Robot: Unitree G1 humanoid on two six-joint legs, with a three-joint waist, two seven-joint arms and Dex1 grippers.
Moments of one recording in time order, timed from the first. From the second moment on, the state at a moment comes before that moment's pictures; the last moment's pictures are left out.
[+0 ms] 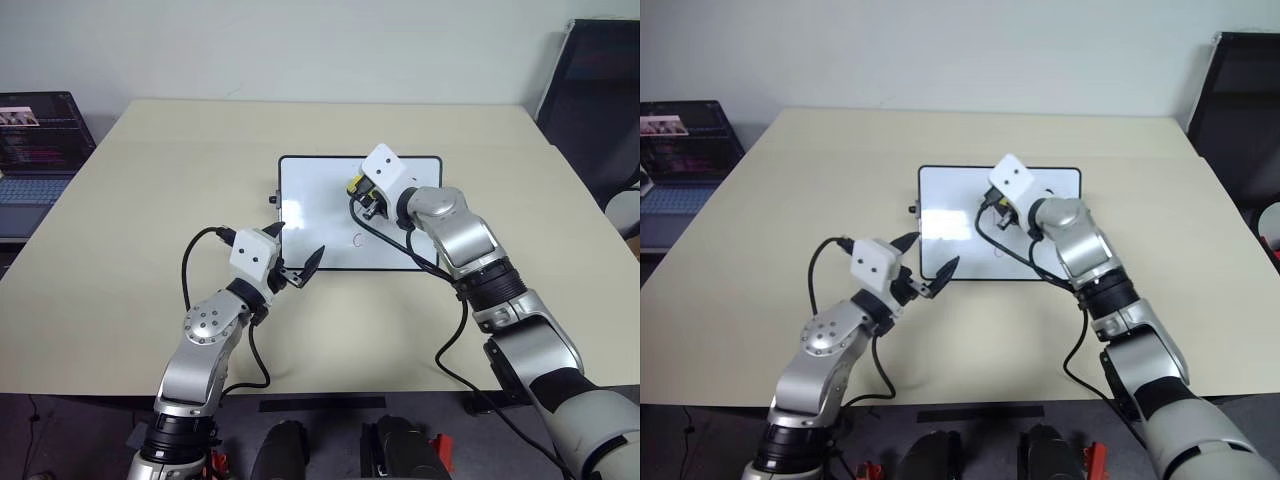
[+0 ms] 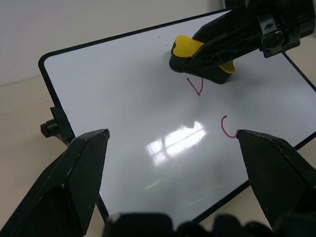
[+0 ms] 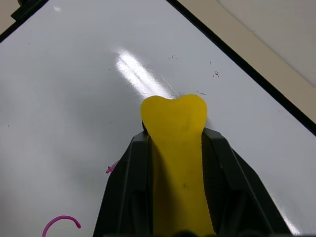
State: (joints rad) left arm -0.18 0.32 -0.03 -0.29 -0.15 0.26 -0.40; right arm -0.99 -0.26 0.31 0.39 -0.10 0.54 0.50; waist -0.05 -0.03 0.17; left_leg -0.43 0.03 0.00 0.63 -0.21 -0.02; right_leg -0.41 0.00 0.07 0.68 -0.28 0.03
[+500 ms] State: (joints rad) left arm -0.13 0.31 -0.03 -0.34 -0.15 0.28 -0.36; right arm -0.88 -0.14 0.36 0.24 -0.11 0.69 0.50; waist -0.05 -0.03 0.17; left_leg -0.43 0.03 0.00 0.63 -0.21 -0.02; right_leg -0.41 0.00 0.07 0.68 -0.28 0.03
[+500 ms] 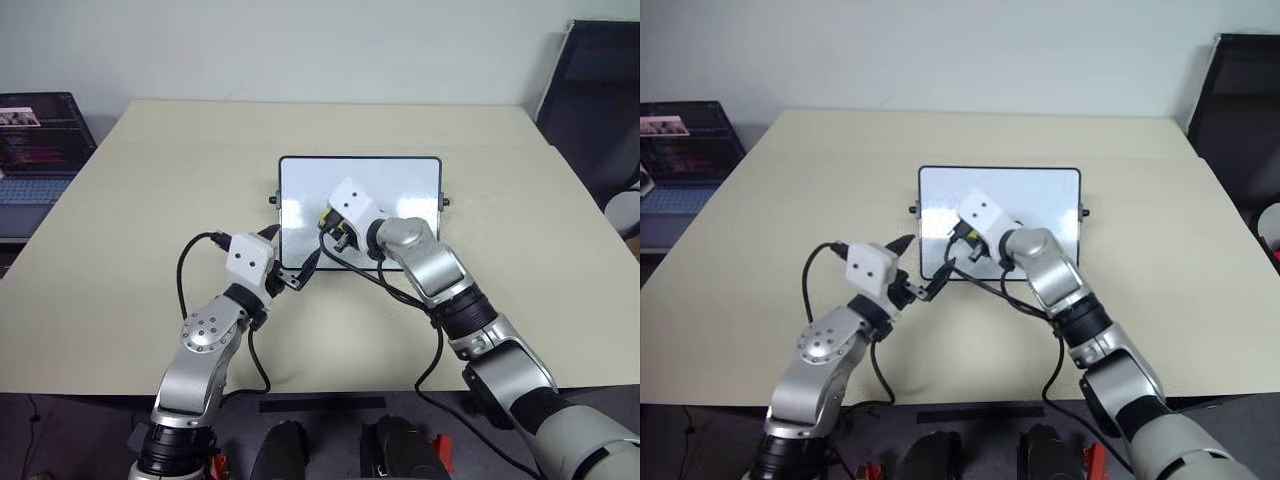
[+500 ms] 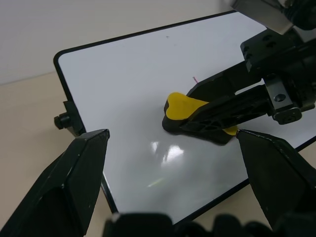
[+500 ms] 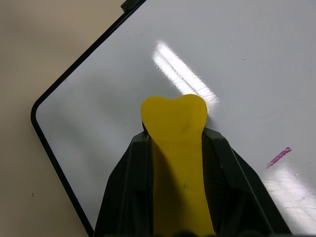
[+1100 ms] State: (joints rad) left arm -0.16 0.31 -0.04 -0.34 -0.15 0.28 -0.37; right arm -1.00 -0.21 0.28 0.41 -0.12 0.55 0.40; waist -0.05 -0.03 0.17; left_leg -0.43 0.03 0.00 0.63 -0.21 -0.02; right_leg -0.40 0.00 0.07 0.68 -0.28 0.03
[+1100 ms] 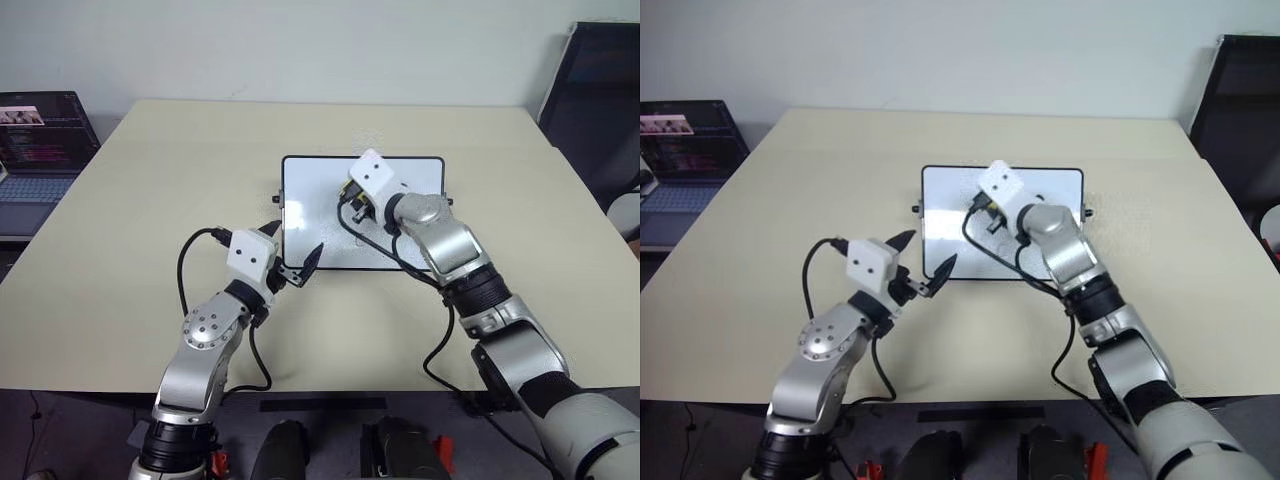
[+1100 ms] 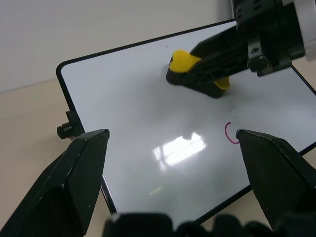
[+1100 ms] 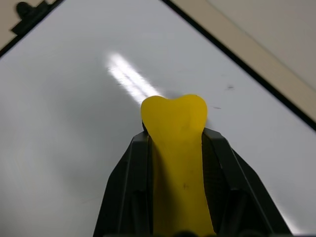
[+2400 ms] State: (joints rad) left arm -0.20 0.31 -0.03 -0.26 -0.16 0.27 -0.44; right arm -0.40 -0.10 -0.22 -0.64 0.10 1.31 0.26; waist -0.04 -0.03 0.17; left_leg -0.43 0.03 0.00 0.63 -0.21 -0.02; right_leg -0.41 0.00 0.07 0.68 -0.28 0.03
